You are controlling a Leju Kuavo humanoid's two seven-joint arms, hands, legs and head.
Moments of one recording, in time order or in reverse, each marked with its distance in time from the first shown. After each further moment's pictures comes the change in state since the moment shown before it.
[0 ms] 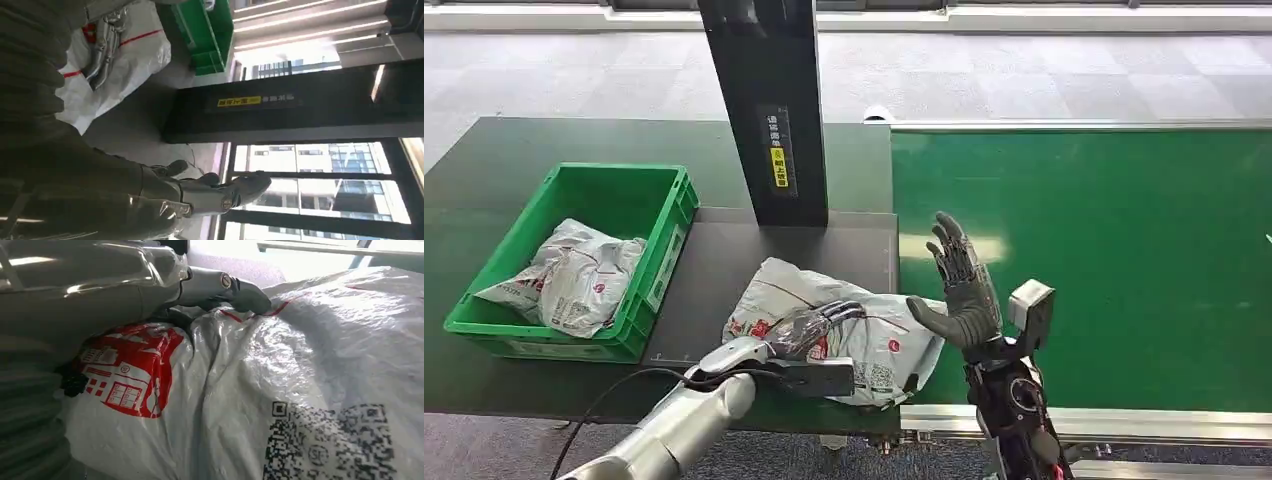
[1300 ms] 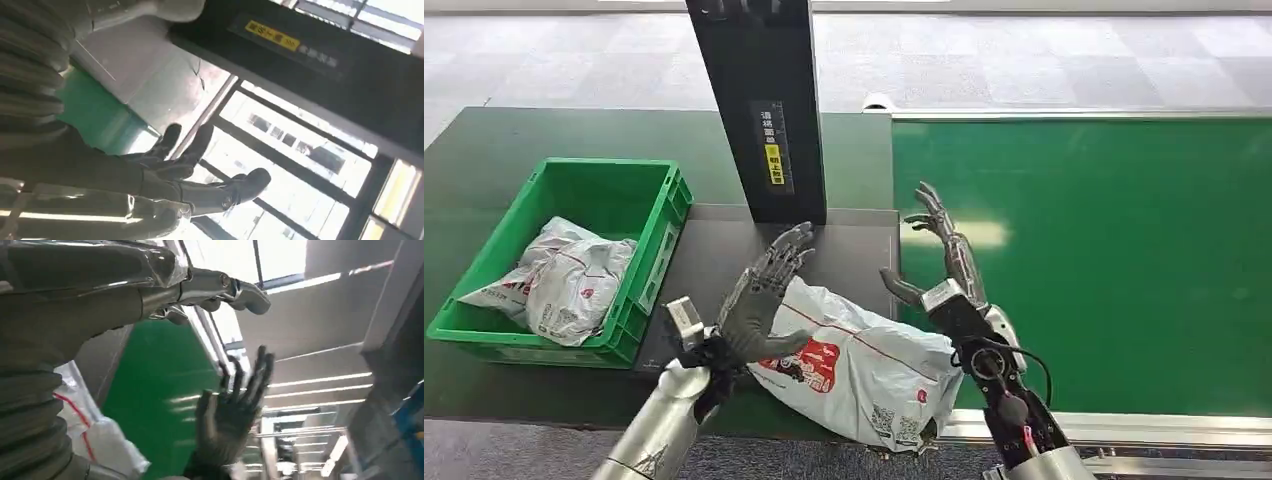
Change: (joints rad) left arm 0.175 -0.031 0.244 -0.401 0.764 -0.277 -0.427; right arm -0.144 -0.093 0.210 0.100 0.349 -0.507 -0.177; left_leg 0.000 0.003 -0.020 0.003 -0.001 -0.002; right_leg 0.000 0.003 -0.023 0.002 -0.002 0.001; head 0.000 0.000
